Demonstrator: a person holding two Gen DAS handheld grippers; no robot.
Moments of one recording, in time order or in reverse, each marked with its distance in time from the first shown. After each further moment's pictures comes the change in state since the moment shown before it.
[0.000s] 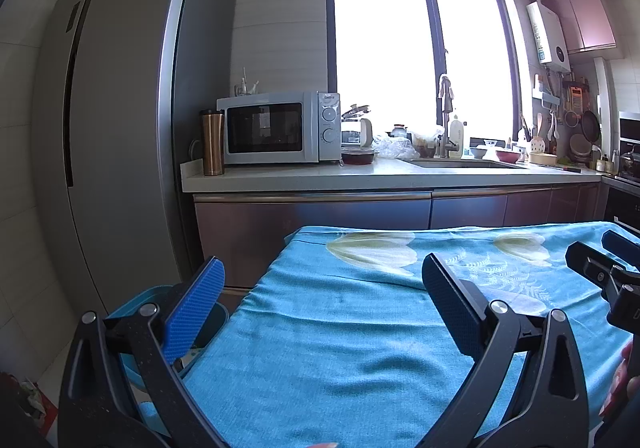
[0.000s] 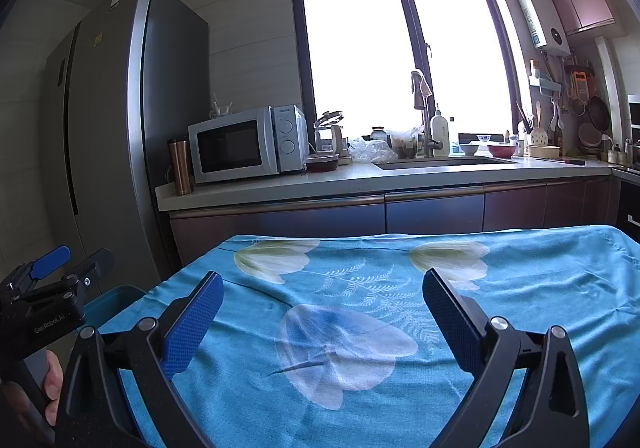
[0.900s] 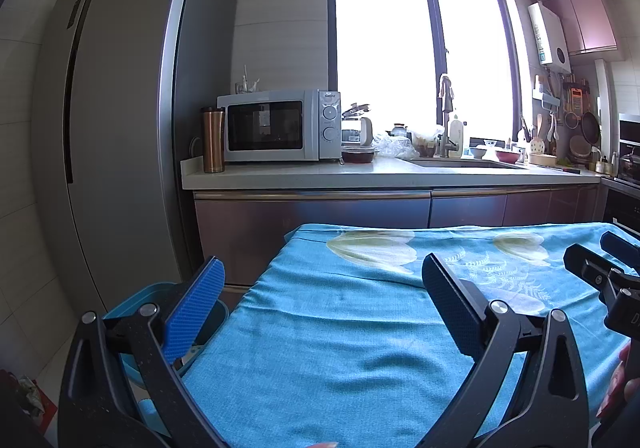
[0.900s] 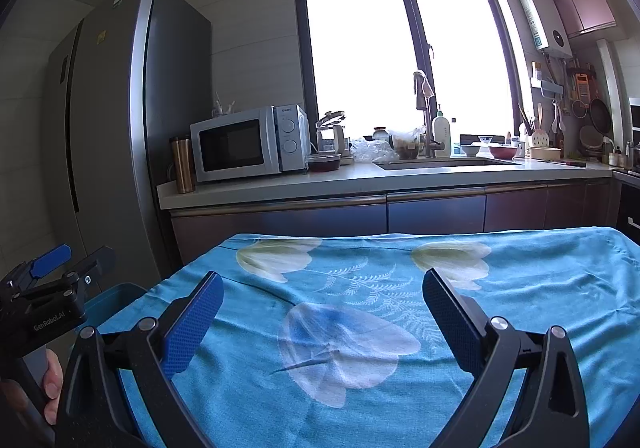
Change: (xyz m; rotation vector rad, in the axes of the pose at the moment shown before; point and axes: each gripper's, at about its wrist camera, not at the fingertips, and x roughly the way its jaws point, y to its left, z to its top) left arm -0.001 0.003 -0.001 -0.006 0.006 -0.003; right arm -0.002 0.003 -0.002 -0.008 -0.002 0.002
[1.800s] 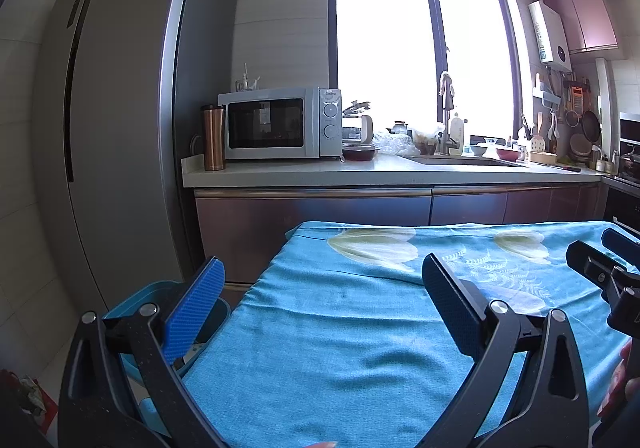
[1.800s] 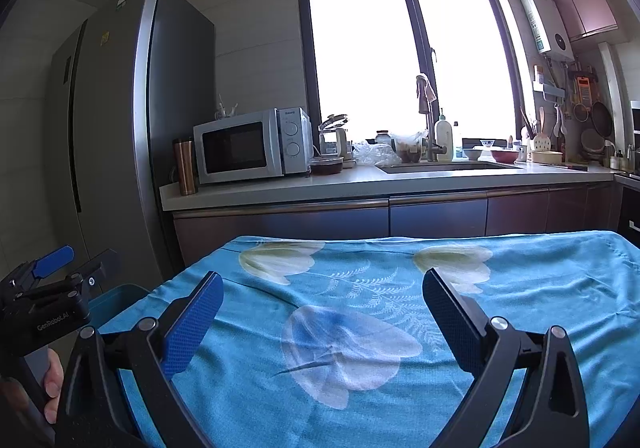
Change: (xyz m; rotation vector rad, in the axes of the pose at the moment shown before) left arm -0.002 0.001 0.000 0.000 0.009 0.002; right arm -0.003 0.004 0.000 -0.008 -0.007 0.007
